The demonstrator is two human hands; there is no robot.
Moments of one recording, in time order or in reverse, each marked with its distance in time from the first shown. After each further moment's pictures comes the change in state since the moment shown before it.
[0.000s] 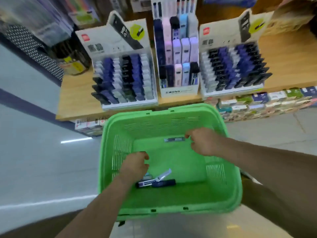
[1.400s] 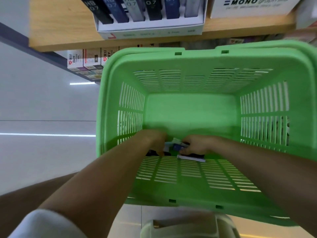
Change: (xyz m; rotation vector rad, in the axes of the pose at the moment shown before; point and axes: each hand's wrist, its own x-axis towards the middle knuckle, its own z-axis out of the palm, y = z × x) left_hand 0.076 -0.042 0.098 0.253 -0.691 0.102; right_hand 0.087 -0.046 0.176 0.332 -0.741 -0.101
